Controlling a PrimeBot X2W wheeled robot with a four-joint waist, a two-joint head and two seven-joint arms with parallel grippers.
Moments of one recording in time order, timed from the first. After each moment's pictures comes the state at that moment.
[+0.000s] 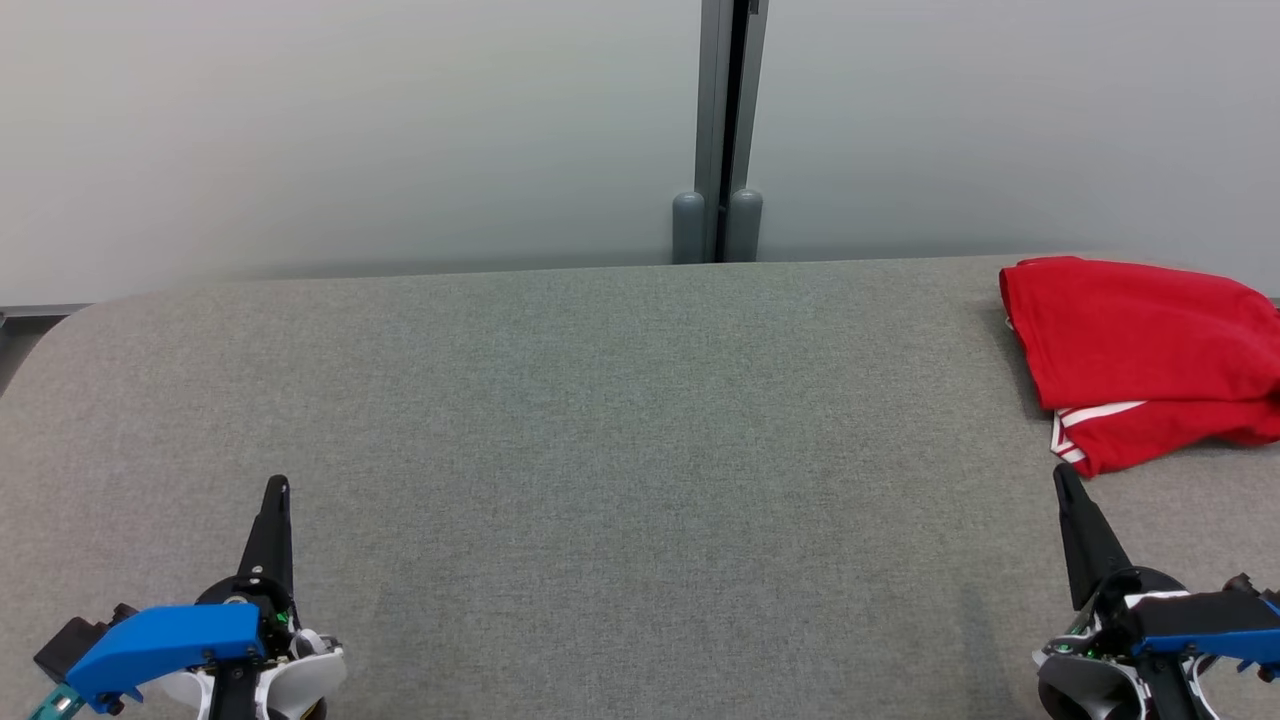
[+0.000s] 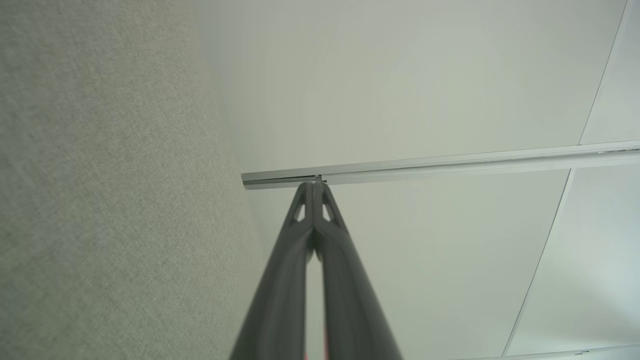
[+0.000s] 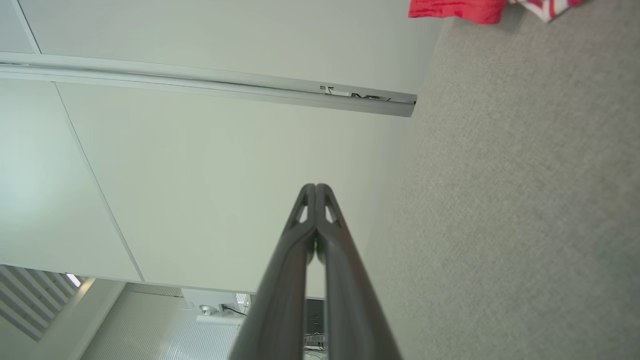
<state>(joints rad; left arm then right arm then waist) -0.09 0.05 0.11 0.25 -1.52 -0.12 0.09 -0.09 -0.05 -0.11 0.24 1.52 0.13 0.09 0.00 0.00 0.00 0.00</state>
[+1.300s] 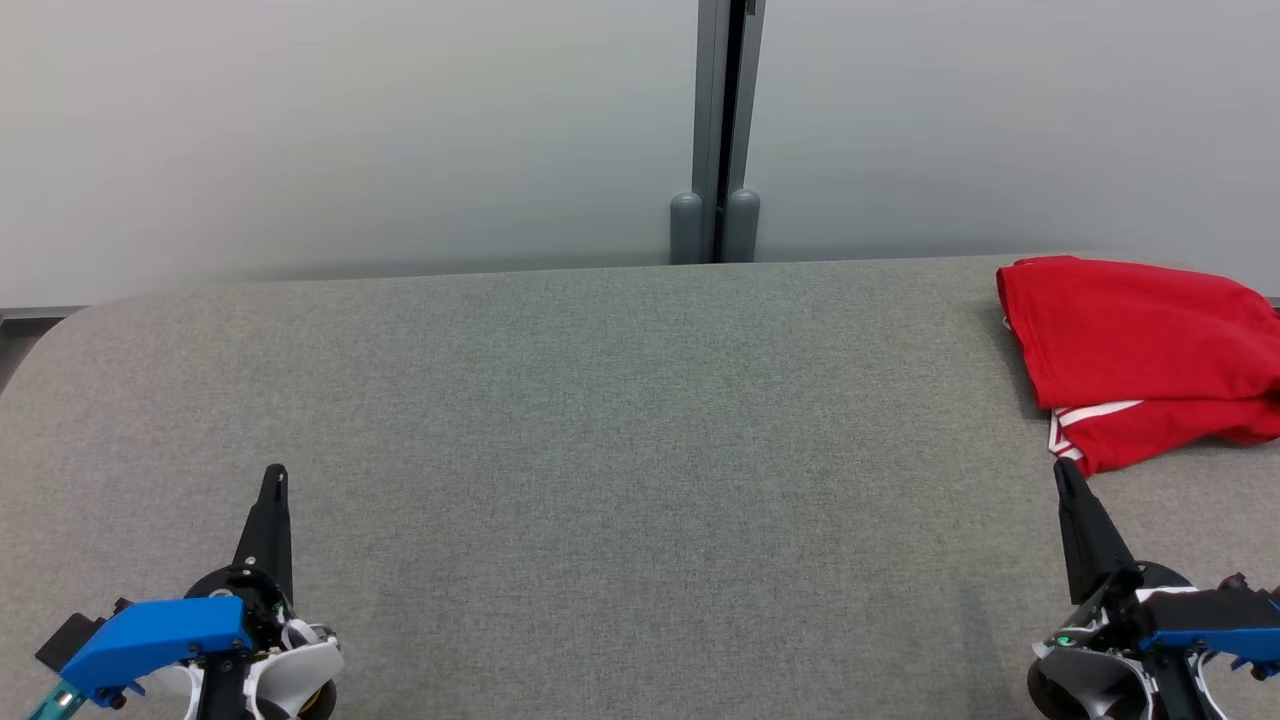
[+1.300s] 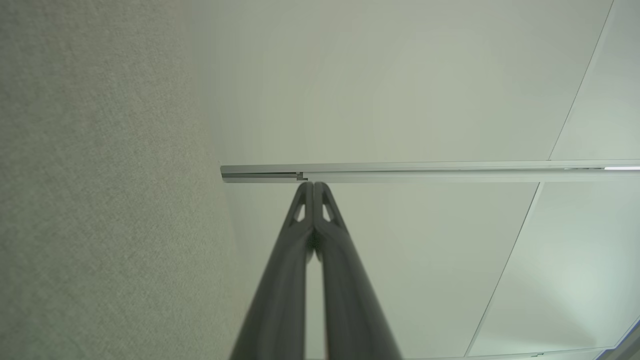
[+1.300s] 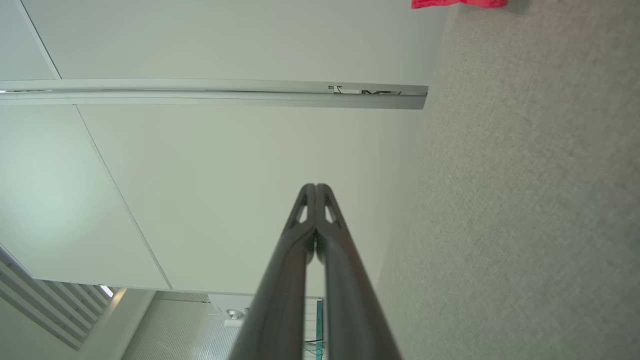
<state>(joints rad) -0.10 0.05 0.11 0.25 -1.61 -0.13 0.11 -0.10 -0.05 -0.11 0.24 1.61 0.13 0.11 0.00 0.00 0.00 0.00</state>
